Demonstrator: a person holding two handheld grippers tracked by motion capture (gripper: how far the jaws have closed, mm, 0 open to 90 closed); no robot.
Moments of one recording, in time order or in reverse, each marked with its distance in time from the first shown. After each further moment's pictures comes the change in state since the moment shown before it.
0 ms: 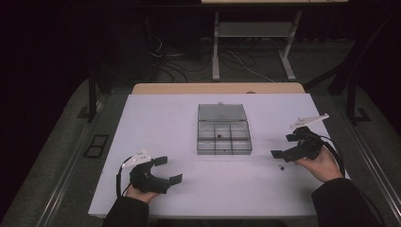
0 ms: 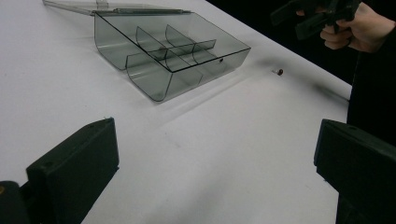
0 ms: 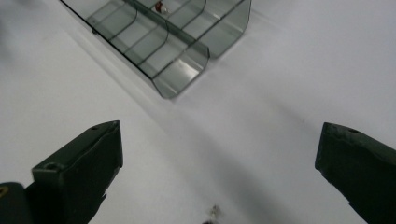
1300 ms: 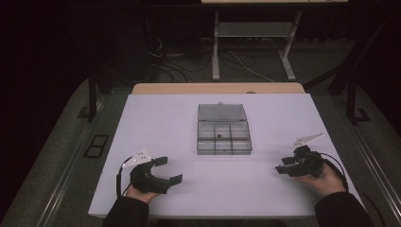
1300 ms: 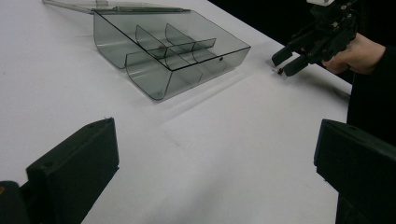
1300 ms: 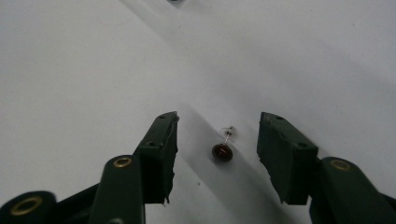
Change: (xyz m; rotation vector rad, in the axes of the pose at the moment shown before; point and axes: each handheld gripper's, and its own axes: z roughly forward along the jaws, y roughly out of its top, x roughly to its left) left arm 0.000 -0.001 0.000 0.003 -0.001 -0.002; right arm 0.001 -0.051 0.018 0.129 0.015 -0.024
